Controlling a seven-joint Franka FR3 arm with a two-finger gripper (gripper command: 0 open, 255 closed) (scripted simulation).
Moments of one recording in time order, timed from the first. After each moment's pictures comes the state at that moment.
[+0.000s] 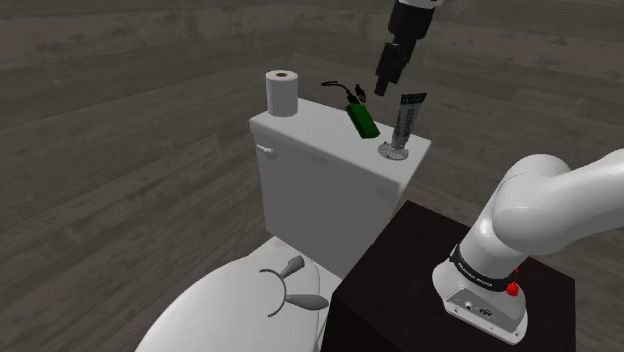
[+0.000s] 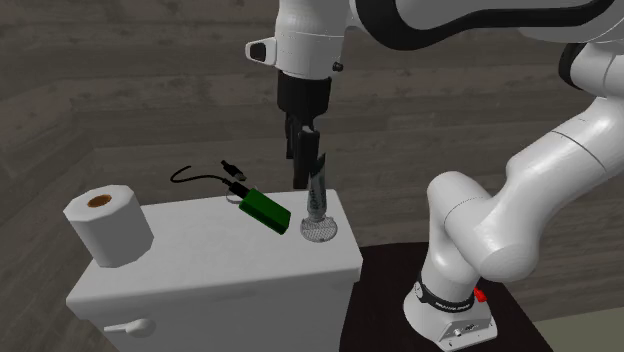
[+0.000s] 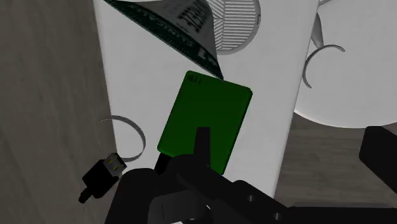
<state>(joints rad) -0.02 -0.76 0.00 -2.33 -0.01 1.69 -0.16</state>
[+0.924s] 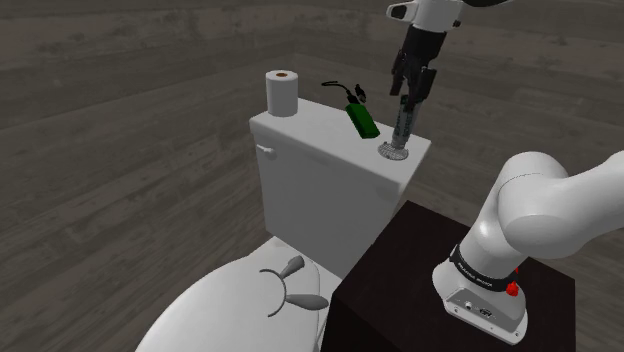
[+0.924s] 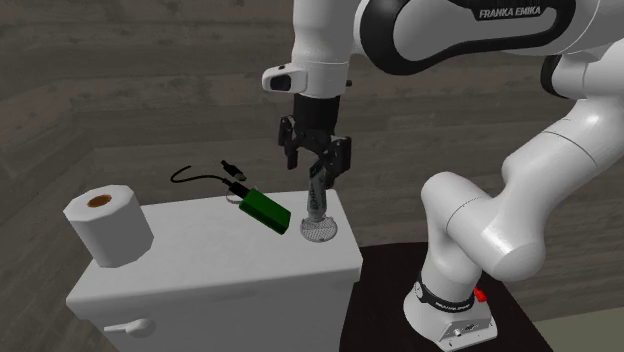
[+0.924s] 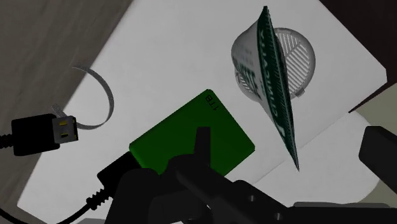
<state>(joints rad) 0.16 -0.84 -0.23 -2.45 -0.16 1.70 -0.80</state>
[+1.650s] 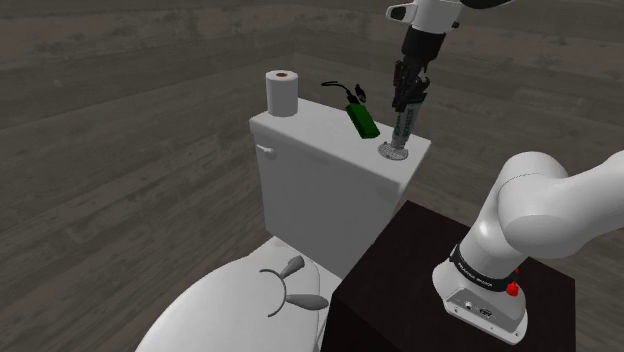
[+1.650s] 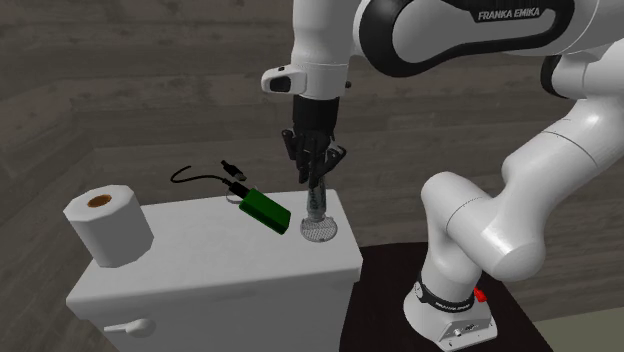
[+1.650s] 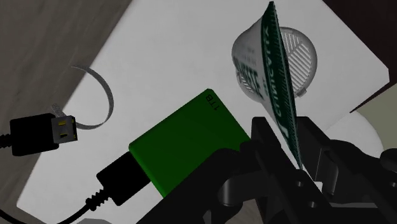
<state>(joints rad) 0.16 -0.84 -0.23 -2.45 -0.16 1.71 -0.80</state>
